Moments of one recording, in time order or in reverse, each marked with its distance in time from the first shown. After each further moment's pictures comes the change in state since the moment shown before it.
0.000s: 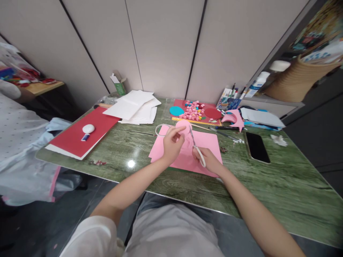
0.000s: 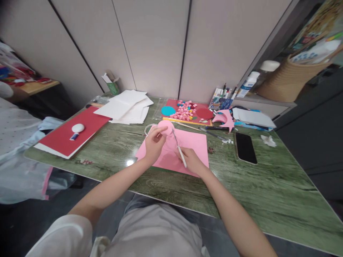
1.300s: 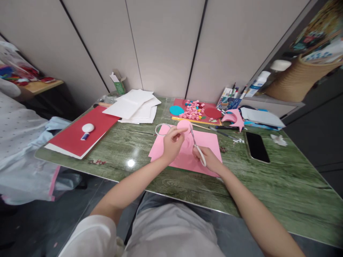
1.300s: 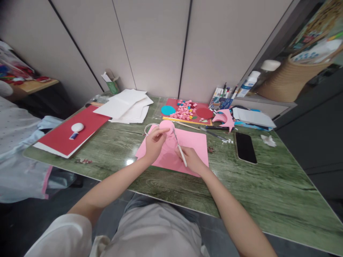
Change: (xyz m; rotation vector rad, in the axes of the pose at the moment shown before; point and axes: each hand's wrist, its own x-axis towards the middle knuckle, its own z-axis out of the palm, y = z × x) left_hand 0.000 -0.001 -0.002 0.015 -0.037 -0.006; right_hand 0.001 0.002 -0.002 0.000 -0.004 -0.015
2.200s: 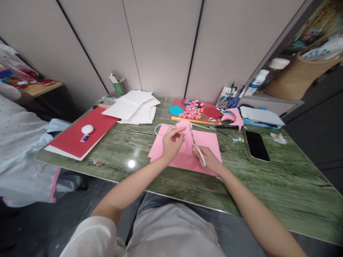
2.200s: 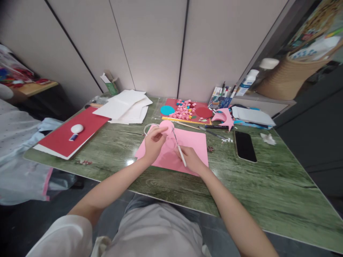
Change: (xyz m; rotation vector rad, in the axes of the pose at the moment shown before) left_hand 0.001 -0.003 0.002 -0.031 0.019 0.022; right_hand -0.001 0.000 0.001 0.023 0.033 0.021
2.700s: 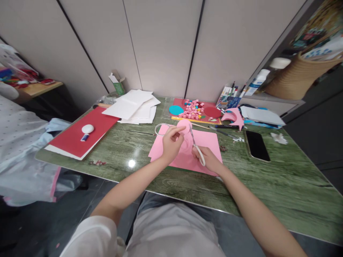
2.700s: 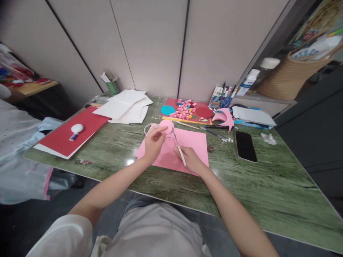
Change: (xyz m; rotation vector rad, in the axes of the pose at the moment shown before) left_hand 0.000 0.000 0.000 -0.022 0.009 -0.007; right_hand 0.000 -0.003 0.002 0.001 -0.011 -0.002
